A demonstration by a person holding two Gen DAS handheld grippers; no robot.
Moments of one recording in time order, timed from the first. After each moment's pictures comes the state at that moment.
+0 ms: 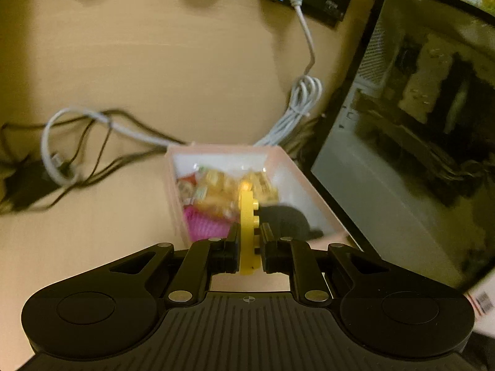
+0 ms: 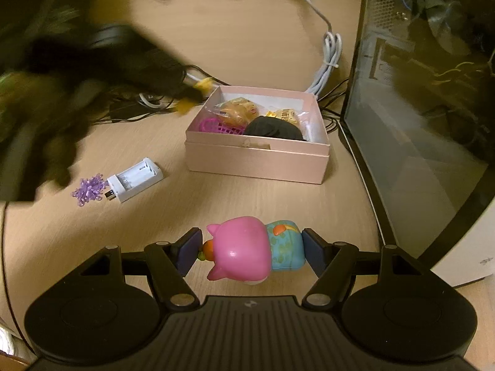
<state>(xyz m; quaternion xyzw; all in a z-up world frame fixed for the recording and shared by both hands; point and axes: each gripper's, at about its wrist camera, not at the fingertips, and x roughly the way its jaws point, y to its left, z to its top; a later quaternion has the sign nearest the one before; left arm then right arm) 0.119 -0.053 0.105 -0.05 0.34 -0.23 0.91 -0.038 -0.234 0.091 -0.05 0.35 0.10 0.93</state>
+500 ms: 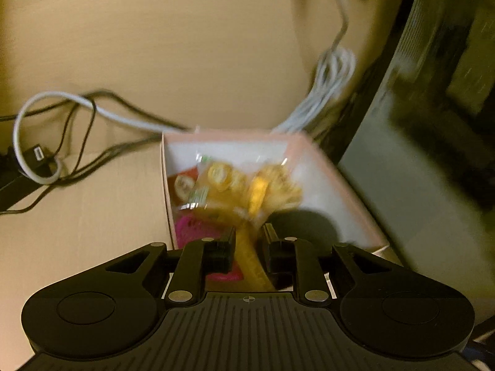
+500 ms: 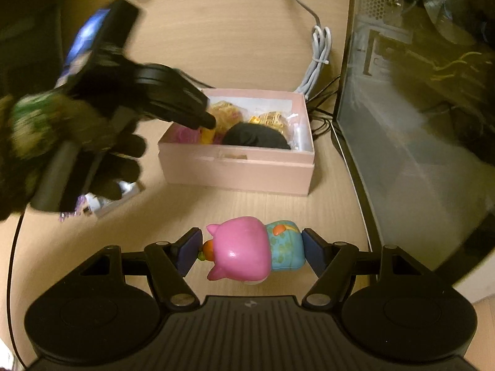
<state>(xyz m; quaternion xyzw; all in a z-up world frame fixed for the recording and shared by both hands) 0.153 -0.077 0.077 -0.05 0.37 -0.20 0.91 0.006 -0.259 0.089 -0.04 0.36 0.10 0.93</state>
